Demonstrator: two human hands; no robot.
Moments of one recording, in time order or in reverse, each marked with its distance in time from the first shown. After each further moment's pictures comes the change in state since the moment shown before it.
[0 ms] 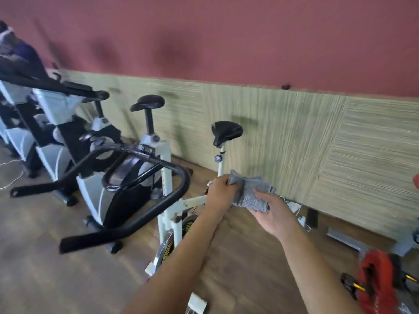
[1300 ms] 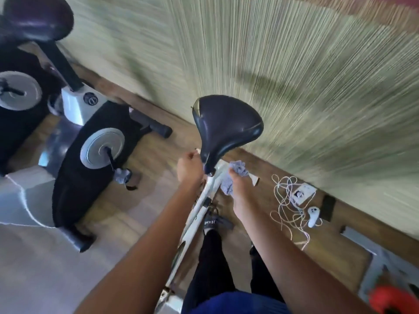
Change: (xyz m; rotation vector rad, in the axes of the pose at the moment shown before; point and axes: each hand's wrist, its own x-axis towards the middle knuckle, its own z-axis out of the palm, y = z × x) left_hand 0.684 -0.113 0.055 -0.024 0.191 -0.621; right_hand 0.693 -0.039 -0.018 -0.512 0.662 0.338
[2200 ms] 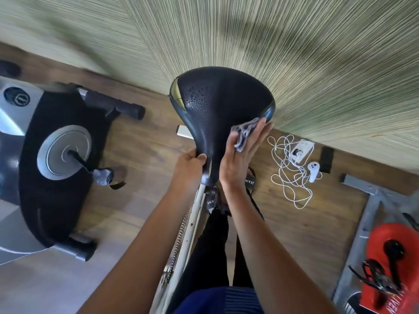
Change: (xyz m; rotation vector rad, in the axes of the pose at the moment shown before) left_hand 0.088 -0.003 0.014 -0.019 -0.469 -0.144; right_hand 0.105 0.001 0.078 -0.175 0.420 -0.702
